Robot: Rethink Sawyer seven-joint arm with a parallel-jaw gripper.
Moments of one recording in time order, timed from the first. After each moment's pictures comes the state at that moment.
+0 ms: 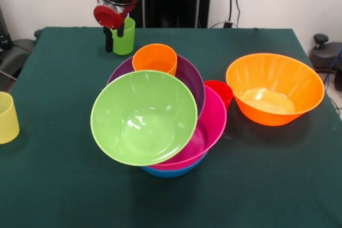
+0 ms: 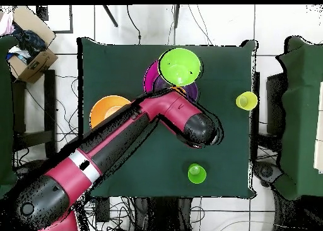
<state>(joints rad) 0.31 0.28 -1.18 1.09 -1.75 -1.12 2.89</state>
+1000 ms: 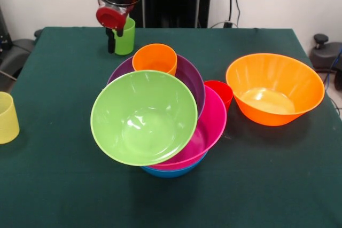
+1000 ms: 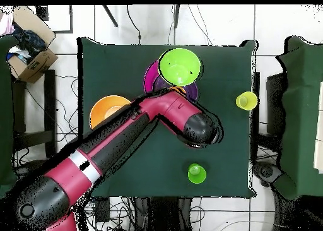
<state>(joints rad) 0.31 0.26 -1.16 1.09 -1.77 -1.12 2.82</state>
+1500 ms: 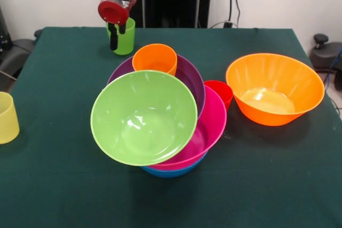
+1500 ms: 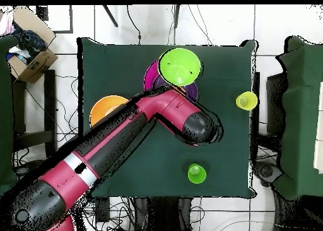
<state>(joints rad) 0.32 0.23 -1.16 1.09 -1.77 -1.12 2.82</state>
